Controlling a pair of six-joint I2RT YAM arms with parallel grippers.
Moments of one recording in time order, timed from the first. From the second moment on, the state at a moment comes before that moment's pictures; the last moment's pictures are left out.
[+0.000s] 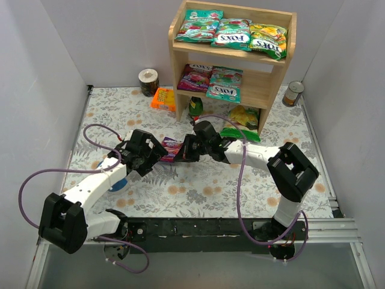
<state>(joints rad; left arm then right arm) -0.45 1.18 0.78 -0.55 -0.11 -1.12 0.85 1.76 1.10 0.02 -0.34 0.98</state>
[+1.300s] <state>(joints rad) -0.45 1.28 0.84 -0.50 -0.18 -1.27 0.86 1.69 1.01 0.08 -0.47 1.31</state>
